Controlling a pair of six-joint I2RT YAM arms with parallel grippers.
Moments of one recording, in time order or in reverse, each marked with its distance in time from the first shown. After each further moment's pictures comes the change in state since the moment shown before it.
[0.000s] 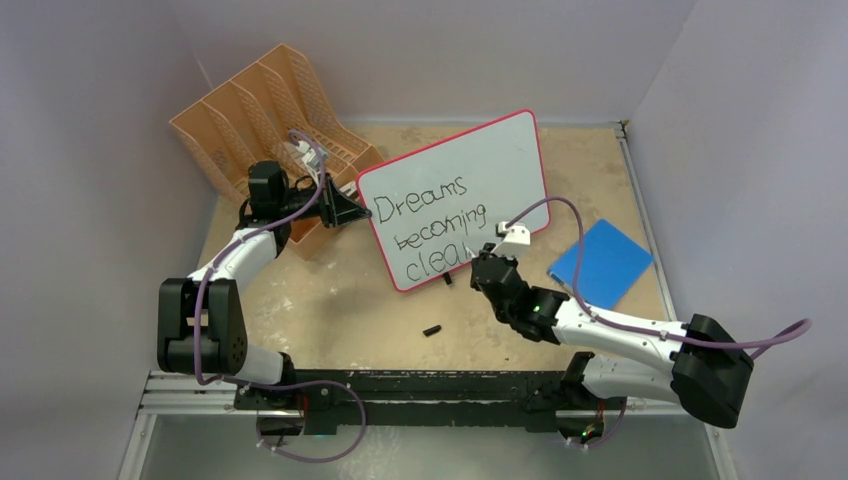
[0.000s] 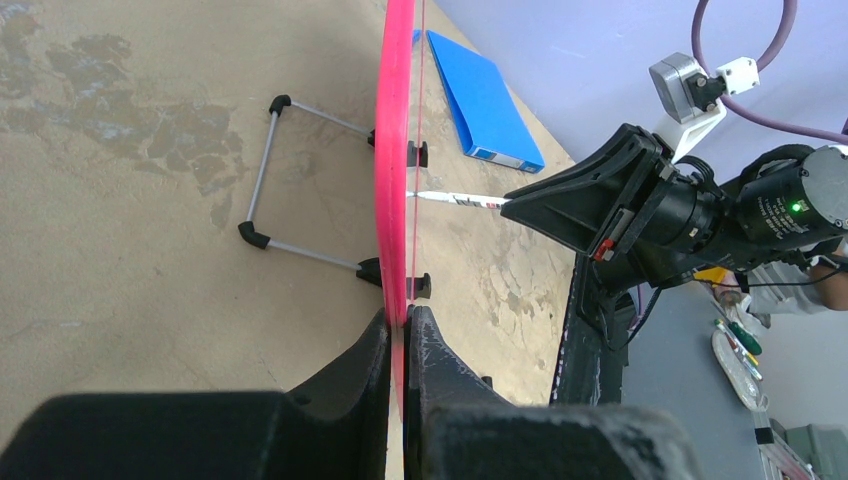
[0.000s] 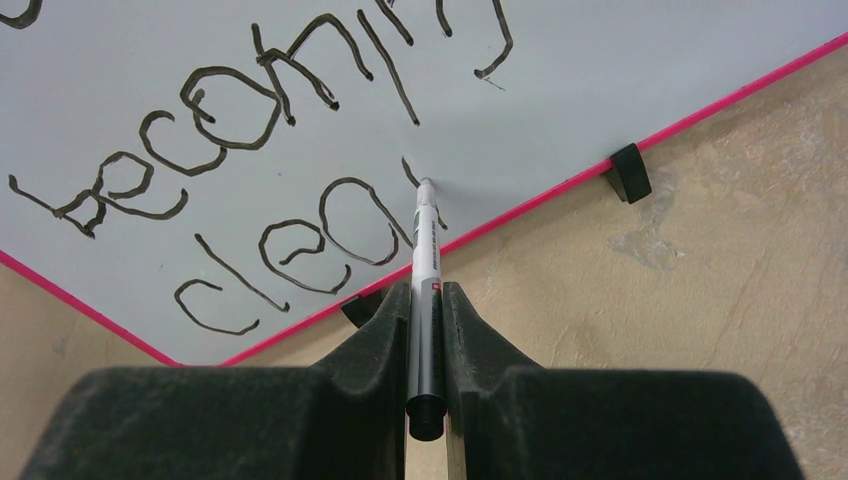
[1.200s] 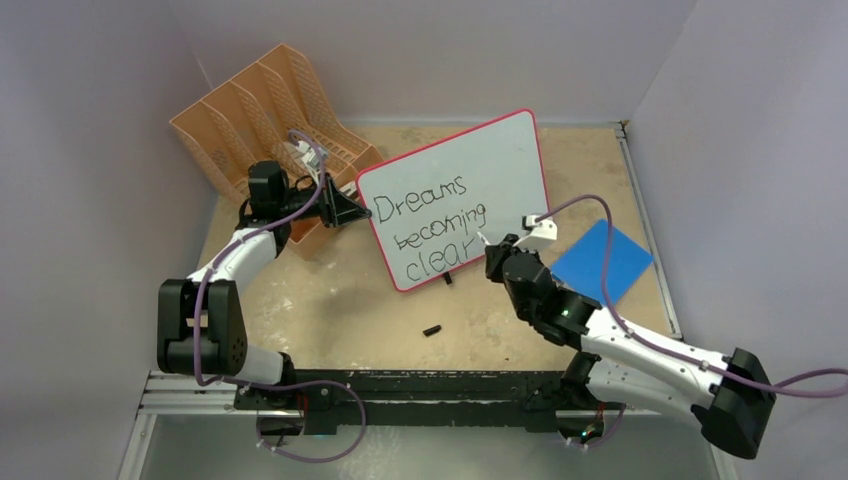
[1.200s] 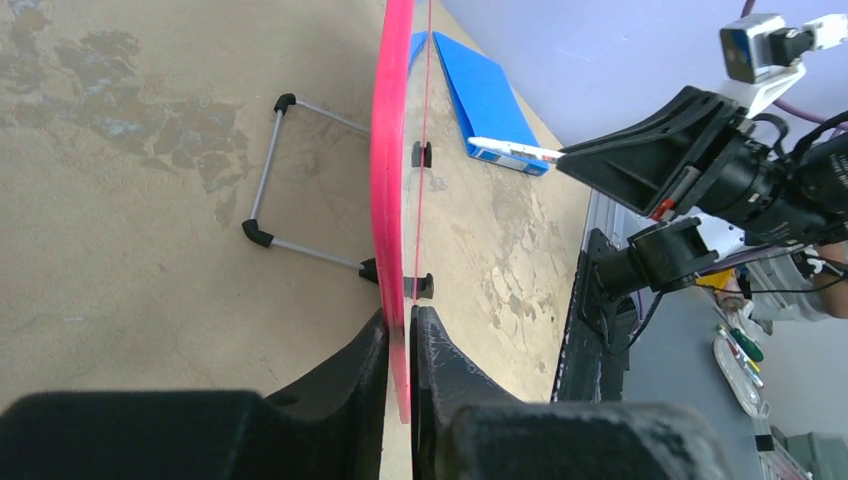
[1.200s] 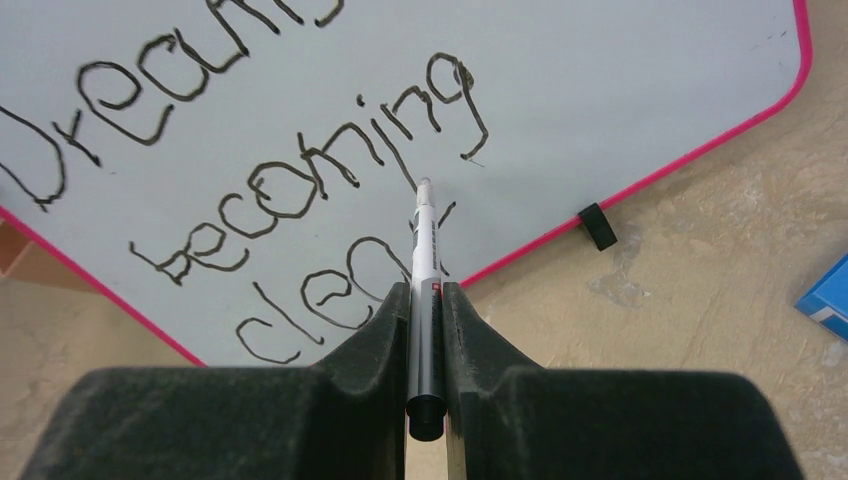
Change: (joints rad) left arm 0.000 -0.003 0.002 -0.011 -0.012 0.001; right arm -0.057 -0.188 0.002 -0.044 -0.017 -0.050
